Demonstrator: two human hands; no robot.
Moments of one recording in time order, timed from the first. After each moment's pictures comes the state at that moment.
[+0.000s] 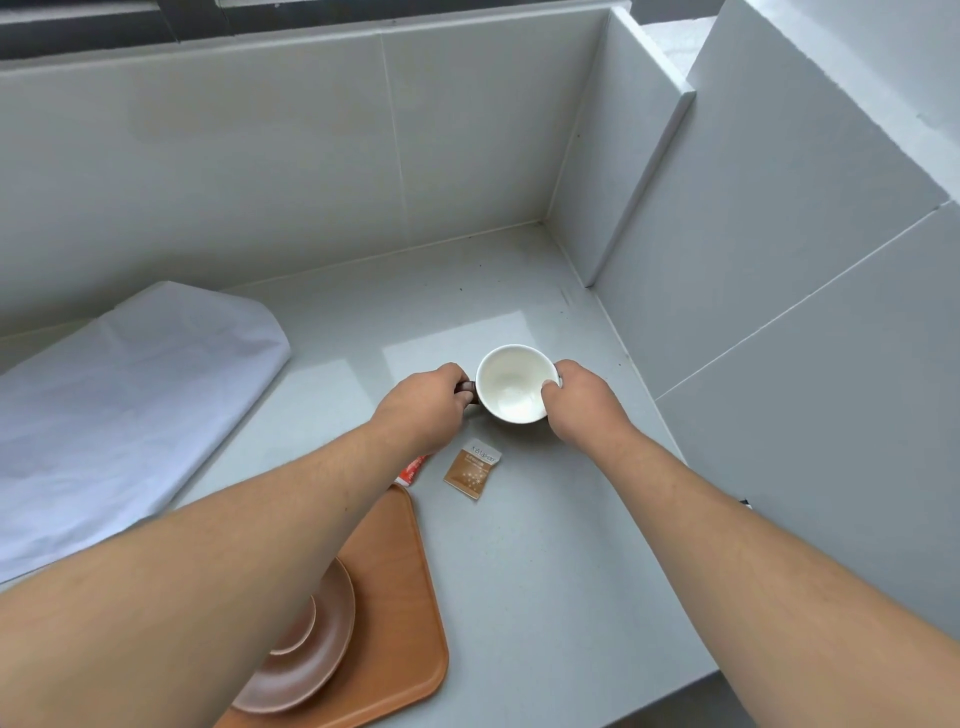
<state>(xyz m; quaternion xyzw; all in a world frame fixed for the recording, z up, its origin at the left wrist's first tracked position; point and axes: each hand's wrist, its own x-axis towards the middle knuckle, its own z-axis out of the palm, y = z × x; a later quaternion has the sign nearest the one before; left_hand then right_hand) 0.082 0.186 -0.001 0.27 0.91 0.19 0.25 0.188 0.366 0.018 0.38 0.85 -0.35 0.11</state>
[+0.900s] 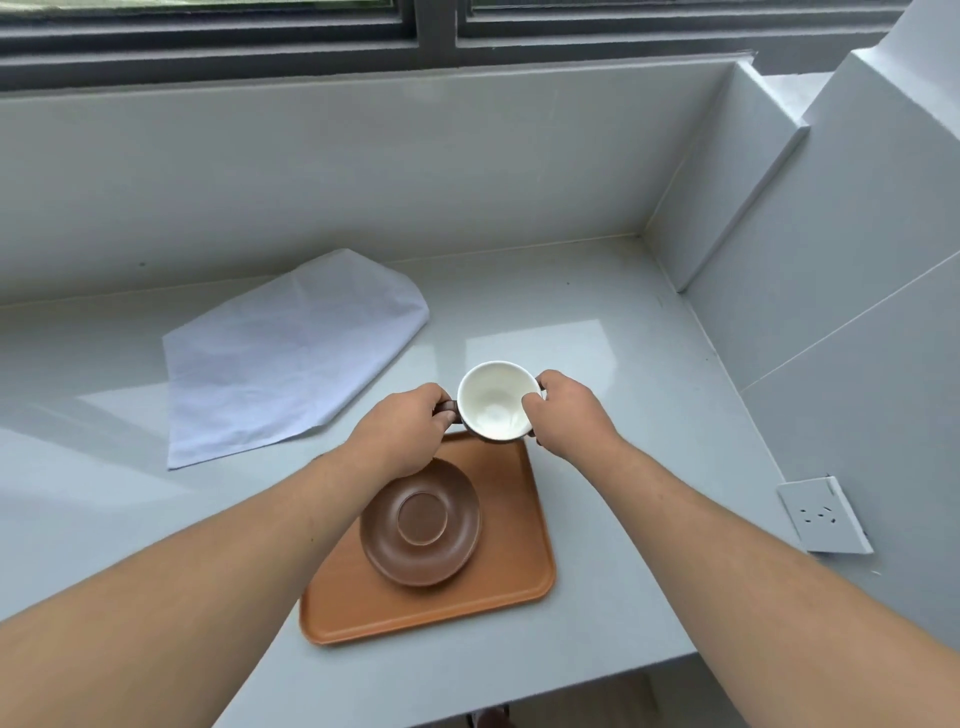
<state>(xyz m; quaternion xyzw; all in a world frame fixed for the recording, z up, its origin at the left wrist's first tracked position) 0.120 -0.026 0.035 0.19 0.93 0.22 0.22 0.197 0.184 0.062 0.29 0.87 -0.37 0.12</state>
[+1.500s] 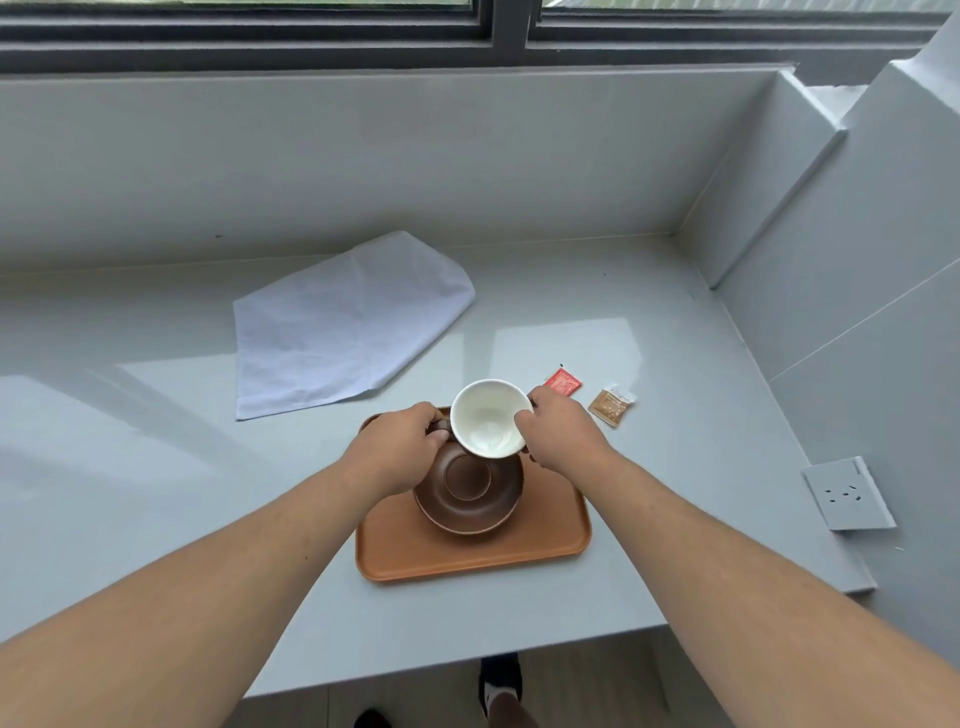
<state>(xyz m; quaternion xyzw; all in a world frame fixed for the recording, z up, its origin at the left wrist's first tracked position) 0.171 -0.113 0.033 0.17 0.93 0.22 0.23 0.231 0.105 0.059 0.24 0.89 -0.36 0.15</state>
